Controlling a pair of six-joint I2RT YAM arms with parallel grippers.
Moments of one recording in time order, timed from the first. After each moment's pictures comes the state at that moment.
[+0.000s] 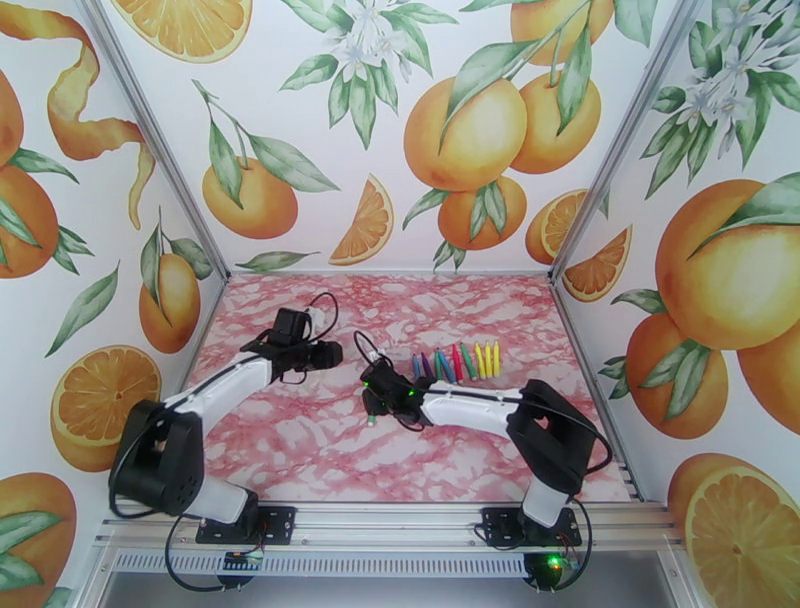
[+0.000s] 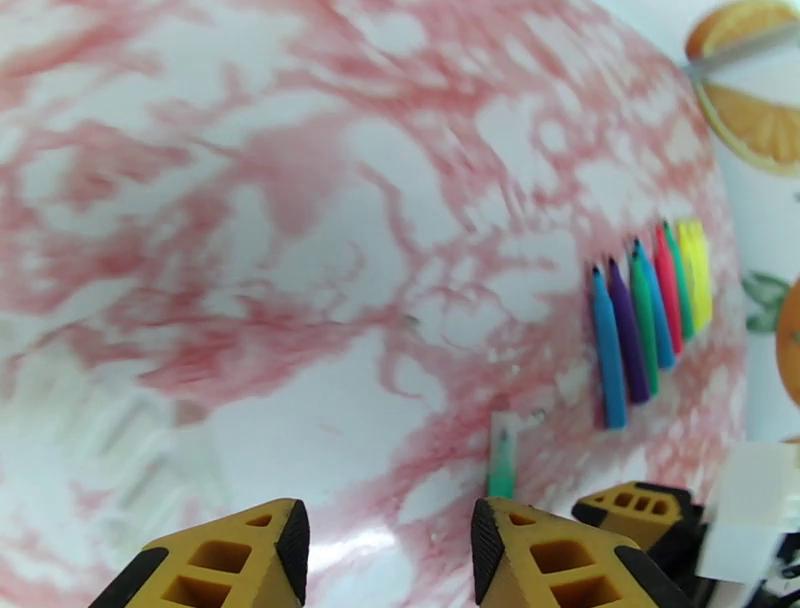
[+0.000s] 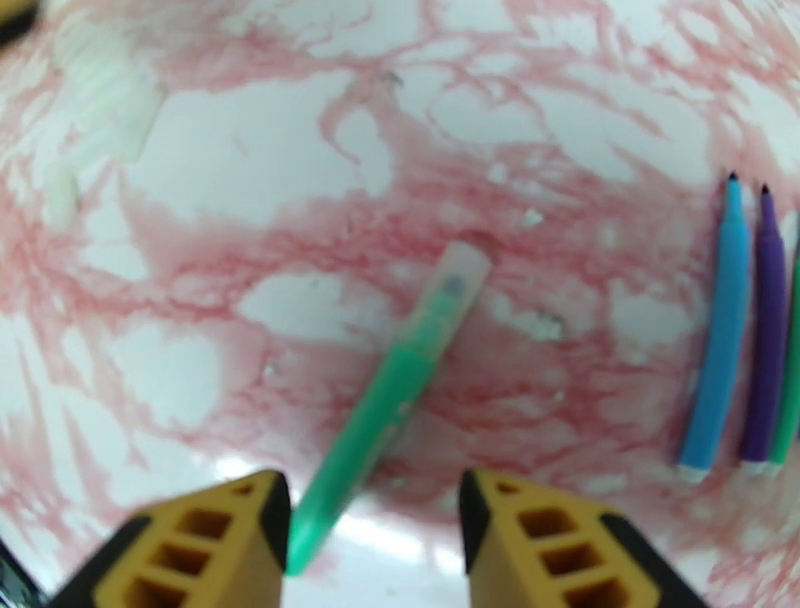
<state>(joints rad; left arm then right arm) -0.28 1.44 0.94 -0.38 0.26 -0.39 0.96 1.81 1.08 -0.27 0.21 0.58</state>
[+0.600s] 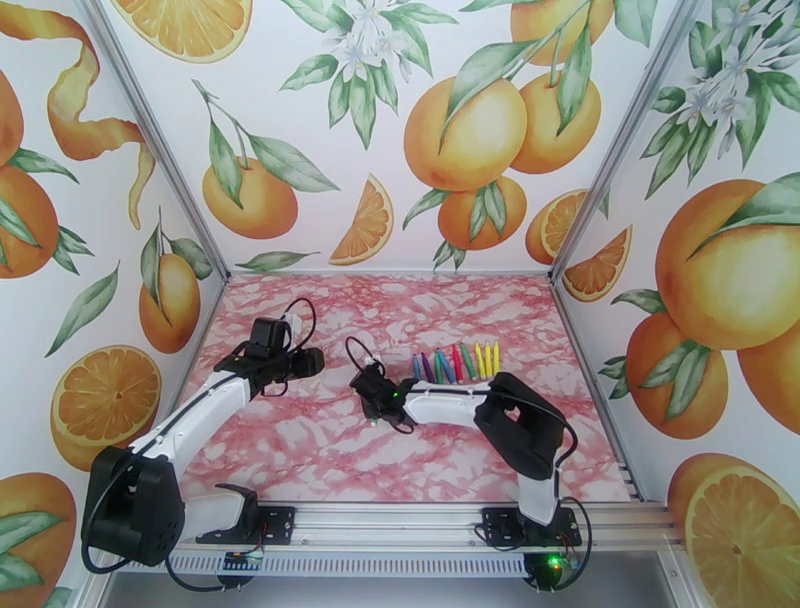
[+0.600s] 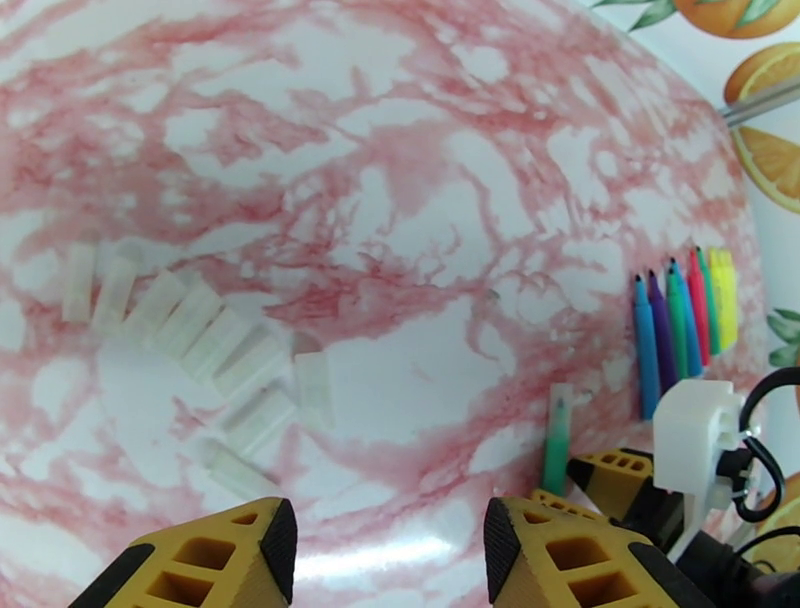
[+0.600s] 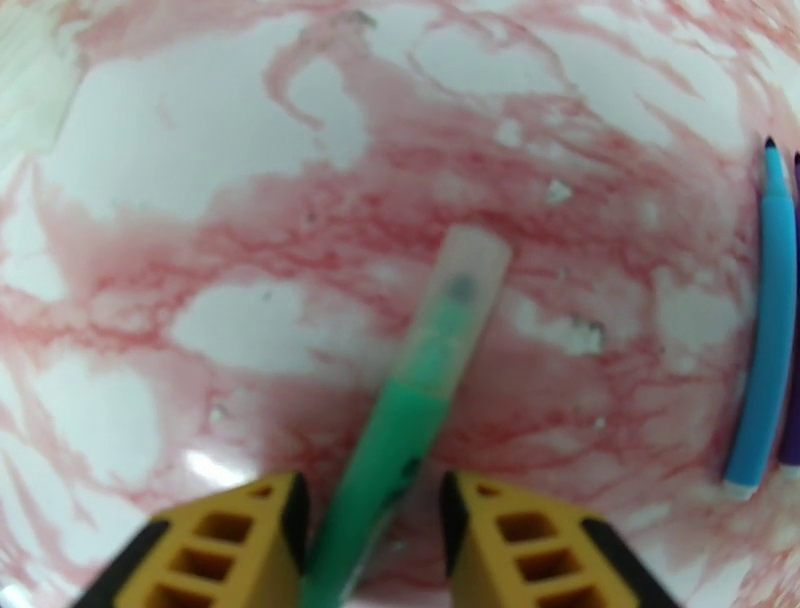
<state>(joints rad) -0.22 1.30 0.85 -0.44 0.21 -0.38 0.97 1.94 1.14 -0.30 0.27 0.62</state>
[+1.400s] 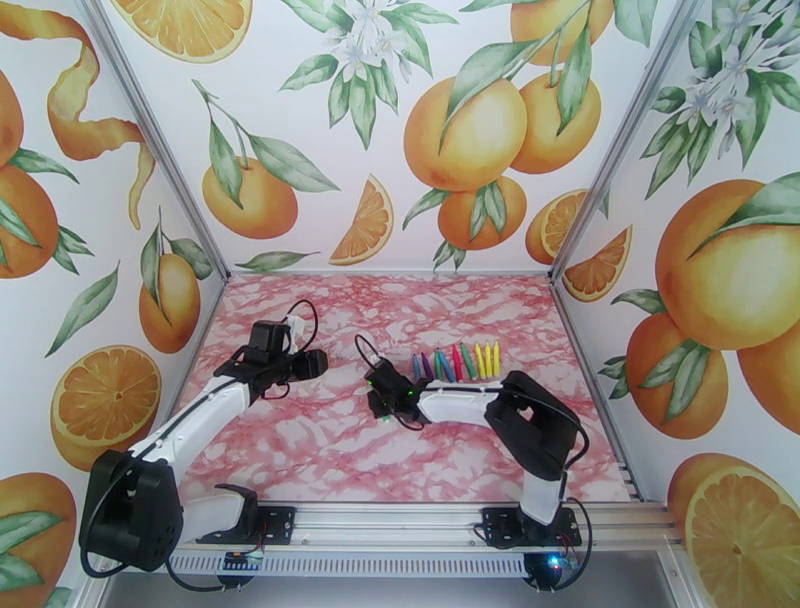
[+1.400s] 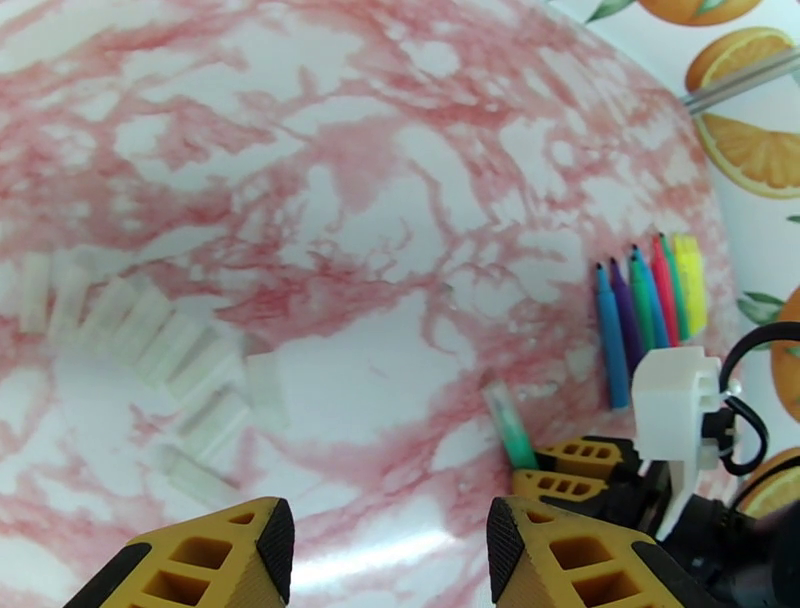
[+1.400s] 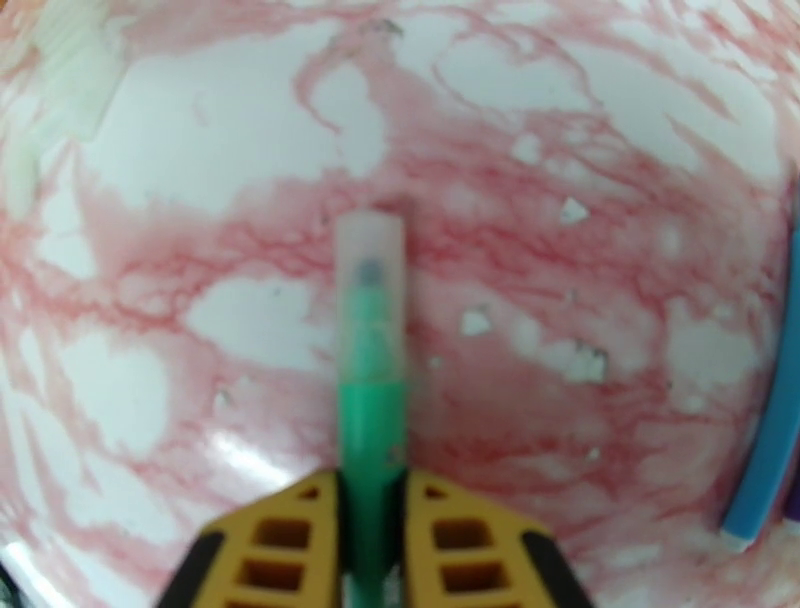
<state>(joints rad) -0.22 1.28 0.80 -0.35 0.32 -0.40 0.88 1.85 0.99 -0.10 0.08 0.49</state>
